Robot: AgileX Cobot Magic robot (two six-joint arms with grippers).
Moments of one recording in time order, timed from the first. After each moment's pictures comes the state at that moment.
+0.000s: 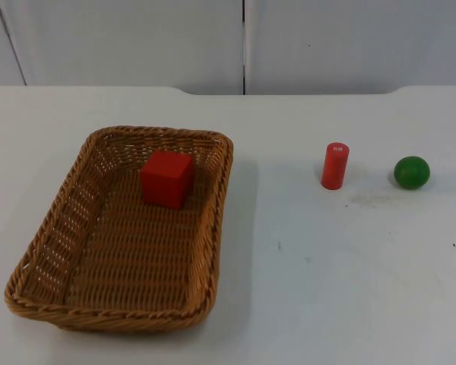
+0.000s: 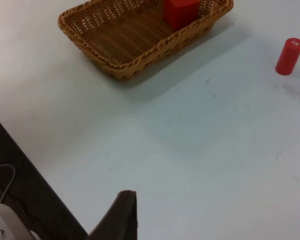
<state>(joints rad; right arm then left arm) 0.86 0.08 -0.52 -0.06 1.09 0.03 0.00 0.00 -0.50 -0.04 1.09 0.02</state>
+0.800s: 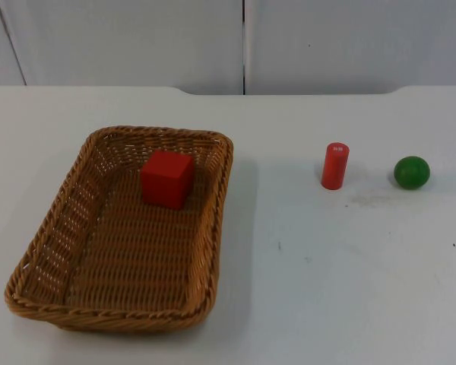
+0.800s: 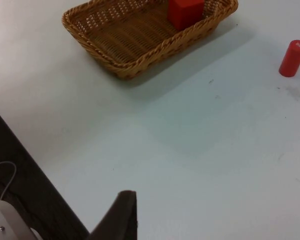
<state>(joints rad) 0.86 0.08 -0.52 -0.05 1.09 0.01 0.00 0.00 -0.50 -0.05 1.09 0.02</state>
